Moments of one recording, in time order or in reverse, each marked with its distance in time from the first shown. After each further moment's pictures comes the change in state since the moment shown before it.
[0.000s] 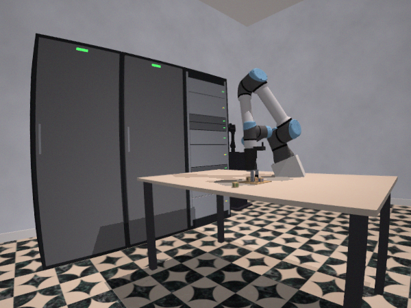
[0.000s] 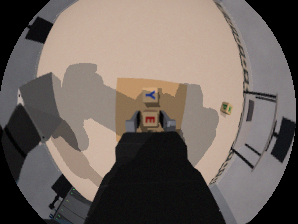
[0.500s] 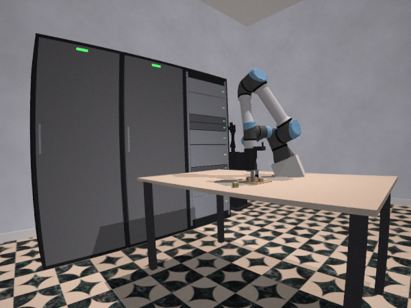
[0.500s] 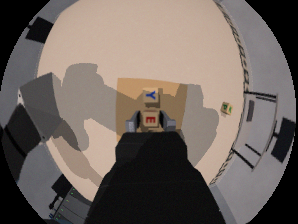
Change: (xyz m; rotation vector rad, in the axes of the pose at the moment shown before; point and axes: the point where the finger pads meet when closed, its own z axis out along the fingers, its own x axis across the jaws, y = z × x) arm -0.001 0.000 0.000 0.001 -0.003 -0.001
